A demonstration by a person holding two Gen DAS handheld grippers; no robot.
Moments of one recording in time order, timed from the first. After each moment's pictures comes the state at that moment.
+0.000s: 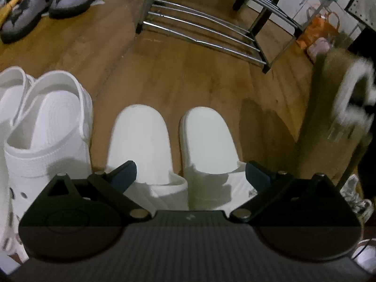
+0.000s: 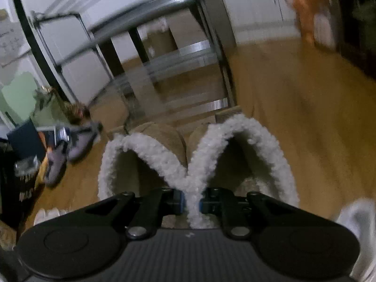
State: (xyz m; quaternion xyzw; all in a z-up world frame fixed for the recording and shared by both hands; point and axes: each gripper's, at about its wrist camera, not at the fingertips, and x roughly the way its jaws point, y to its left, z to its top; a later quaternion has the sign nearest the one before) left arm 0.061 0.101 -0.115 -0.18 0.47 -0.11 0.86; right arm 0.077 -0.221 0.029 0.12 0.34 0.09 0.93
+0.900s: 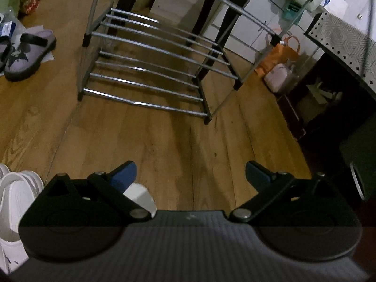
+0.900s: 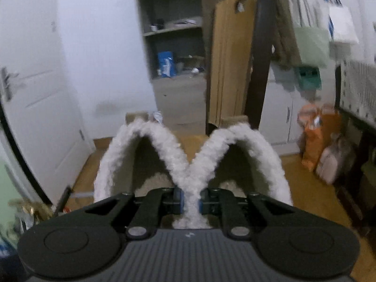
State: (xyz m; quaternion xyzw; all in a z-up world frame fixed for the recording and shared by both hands) left arm 0.129 0.063 0.005 -0.21 0.41 -0.18 0.87; right arm 0.475 -0.068 0.447 0.07 0.27 -0.01 0.96
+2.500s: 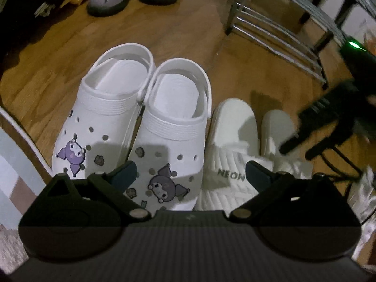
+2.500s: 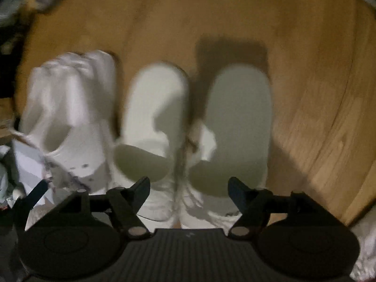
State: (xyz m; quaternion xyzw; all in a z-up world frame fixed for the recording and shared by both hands) left arm 0.017 0.189 -0.088 -0.16 0.52 0.03 0.84; right arm 0.229 0.039 -0.089 -0.04 0.82 0.12 0.56
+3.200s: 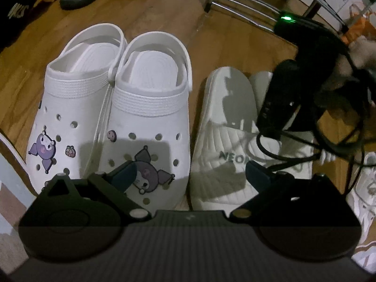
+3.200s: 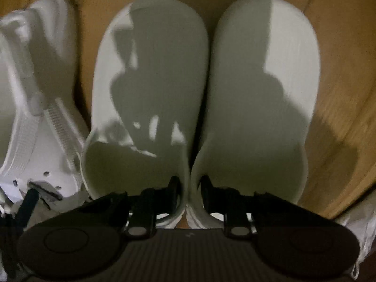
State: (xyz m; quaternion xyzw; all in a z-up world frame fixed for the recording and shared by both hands) left arm 0.017 0.182 -0.113 -0.17 0.53 -0.01 0.83; right arm 0.192 0.050 -0.144 -0.10 0.86 0.09 0.49
